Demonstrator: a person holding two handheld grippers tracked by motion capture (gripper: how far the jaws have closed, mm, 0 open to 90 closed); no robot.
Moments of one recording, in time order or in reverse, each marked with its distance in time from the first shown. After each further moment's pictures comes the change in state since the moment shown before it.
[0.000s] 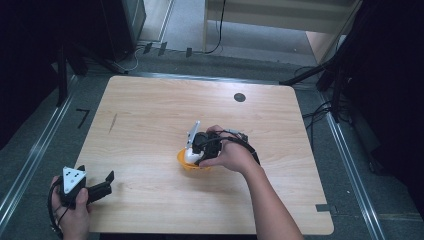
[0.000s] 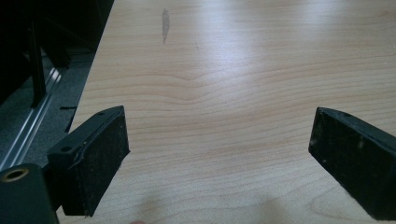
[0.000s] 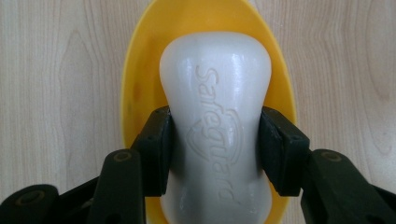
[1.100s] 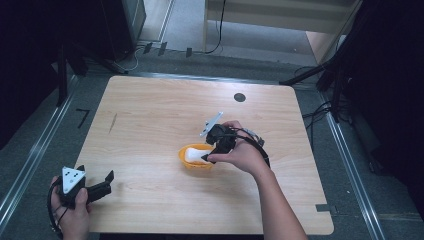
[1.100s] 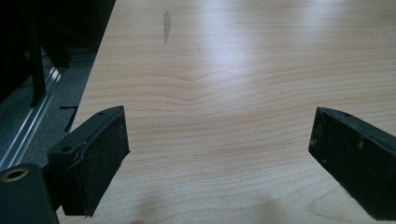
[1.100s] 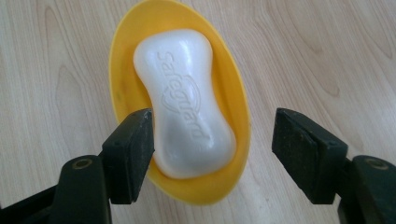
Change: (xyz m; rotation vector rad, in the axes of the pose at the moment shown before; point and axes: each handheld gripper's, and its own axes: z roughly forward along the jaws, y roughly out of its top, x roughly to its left) left arm 0.001 0.000 0.000 -0.008 0.001 -0.013; right arm -0.006 -0.032 -0.032 -0.136 -0.068 0.260
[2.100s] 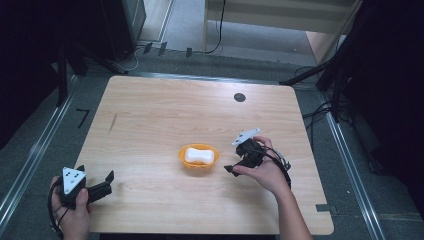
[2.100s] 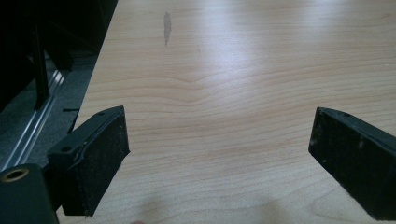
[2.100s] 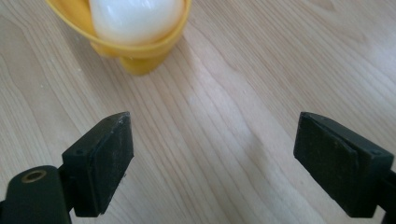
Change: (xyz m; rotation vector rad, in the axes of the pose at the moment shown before) left arm -0.001 0.000 -0.001 -0.004 0.008 0.019; right arm 0.001 -0.096 -0.008 -0.077 -0.093 0.276
